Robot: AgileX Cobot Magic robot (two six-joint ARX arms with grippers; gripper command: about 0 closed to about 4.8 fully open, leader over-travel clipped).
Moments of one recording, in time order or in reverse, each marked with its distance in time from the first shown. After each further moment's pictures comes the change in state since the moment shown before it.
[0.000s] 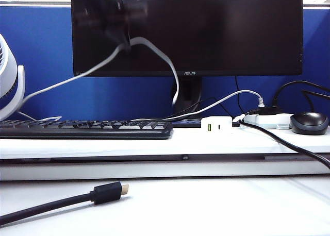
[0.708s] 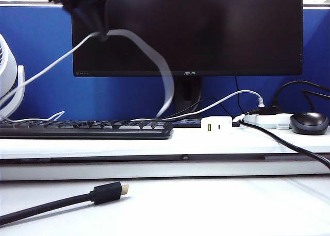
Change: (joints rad) left arm 0.000 -0.126 0.000 -0.429 0.029 0.116; right arm 0.001 0.000 0.000 -0.027 0.000 0.000
